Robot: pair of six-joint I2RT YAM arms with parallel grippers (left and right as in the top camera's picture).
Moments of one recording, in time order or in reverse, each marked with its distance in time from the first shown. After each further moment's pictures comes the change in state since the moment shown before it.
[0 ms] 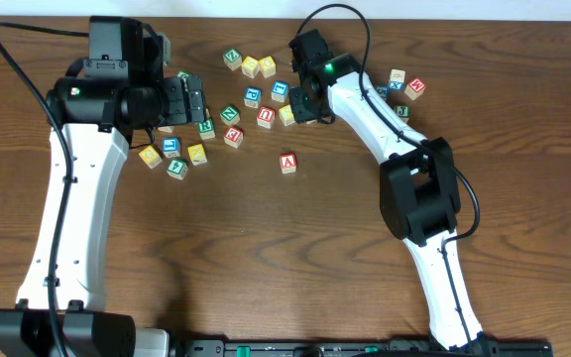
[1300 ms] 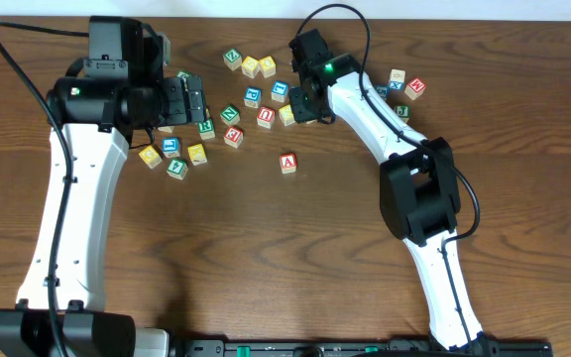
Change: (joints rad) left arm 0.000 0.000 0.000 0.000 0.000 0.000; right arm 0.000 0.000 0.000 0.000 0.000 0.000
